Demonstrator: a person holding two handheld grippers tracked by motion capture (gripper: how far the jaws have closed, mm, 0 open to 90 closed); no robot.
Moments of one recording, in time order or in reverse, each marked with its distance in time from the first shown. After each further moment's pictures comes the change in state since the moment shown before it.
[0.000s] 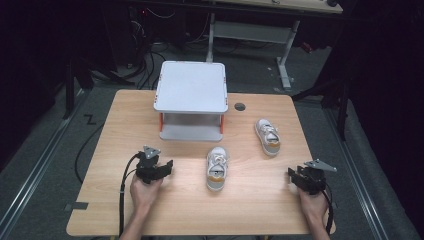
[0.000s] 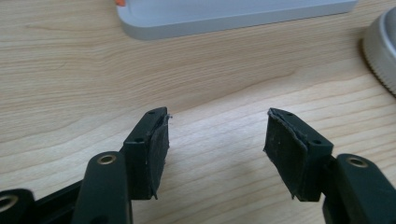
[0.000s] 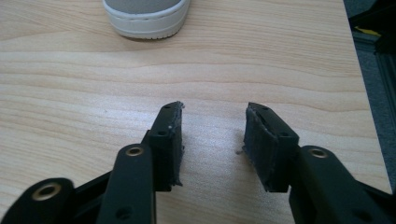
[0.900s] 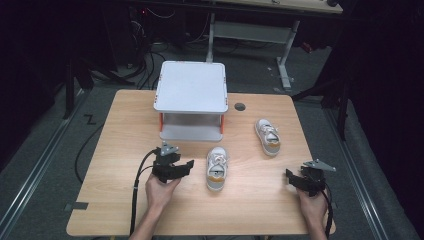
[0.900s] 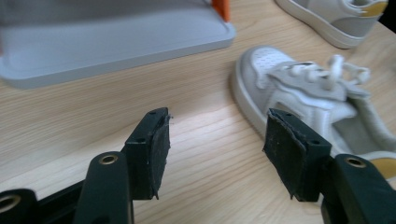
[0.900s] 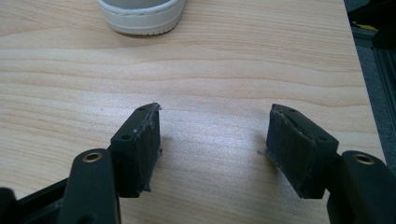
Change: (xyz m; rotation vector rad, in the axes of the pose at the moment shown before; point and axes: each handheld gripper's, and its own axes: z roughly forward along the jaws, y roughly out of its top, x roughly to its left) left arm -0.054 0.033 -0.023 -0.019 -0.217 0.024; right arm 0.001 -0.001 0.001 0.012 -0.018 0.003
